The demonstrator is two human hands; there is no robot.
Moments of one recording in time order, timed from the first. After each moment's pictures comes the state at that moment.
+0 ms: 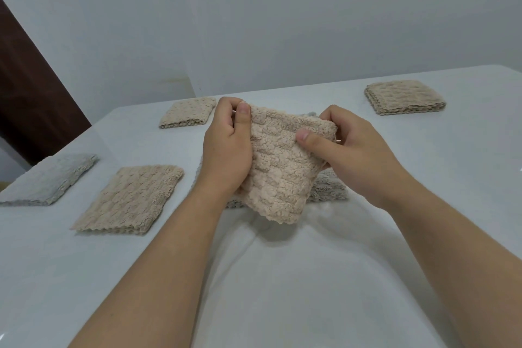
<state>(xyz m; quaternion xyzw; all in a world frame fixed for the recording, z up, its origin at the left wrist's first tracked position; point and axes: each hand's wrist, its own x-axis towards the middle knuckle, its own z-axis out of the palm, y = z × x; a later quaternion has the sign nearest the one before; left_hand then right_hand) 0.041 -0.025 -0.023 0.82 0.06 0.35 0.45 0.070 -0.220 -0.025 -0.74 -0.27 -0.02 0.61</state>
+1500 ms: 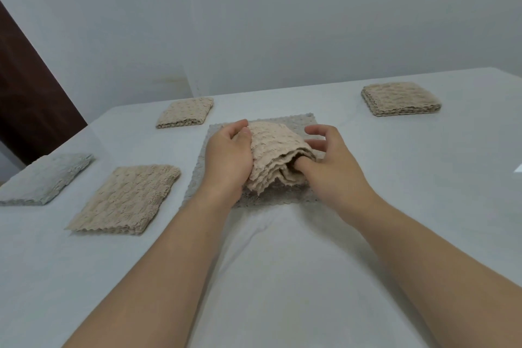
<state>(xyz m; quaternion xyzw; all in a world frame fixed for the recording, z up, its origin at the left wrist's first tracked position) 0.053 -0.030 -0.041 0.74 0.19 0.23 0.60 0.070 -0.194 -0.056 -0.76 -0.13 0.03 0.64</state>
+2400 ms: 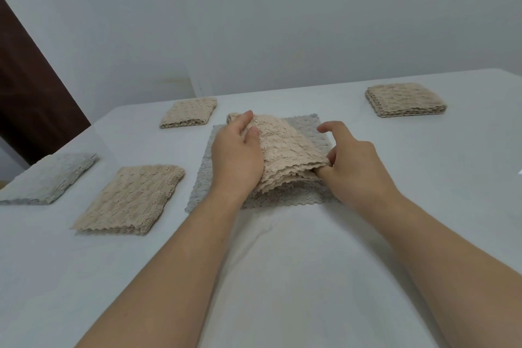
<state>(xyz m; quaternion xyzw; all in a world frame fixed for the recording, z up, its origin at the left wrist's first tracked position) 0.043 -0.039 -0.033 0.80 0.17 0.28 0.50 0.087 -0.214 -0.059 -0.89 -0.18 -0.09 0.41</state>
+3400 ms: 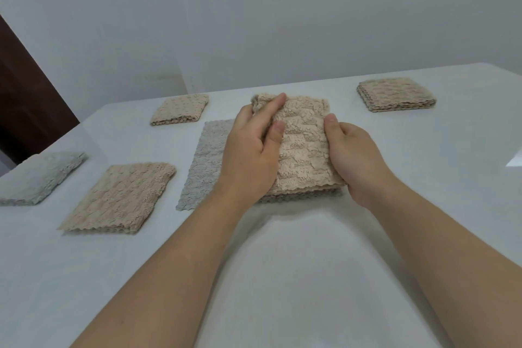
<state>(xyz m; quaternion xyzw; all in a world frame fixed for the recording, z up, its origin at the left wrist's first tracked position) 0.037 -0.056 -0.037 0.86 -0.04 0.33 0.38 0.097 -0.212 -0.050 -0.79 -0.04 -0.02 0.62</state>
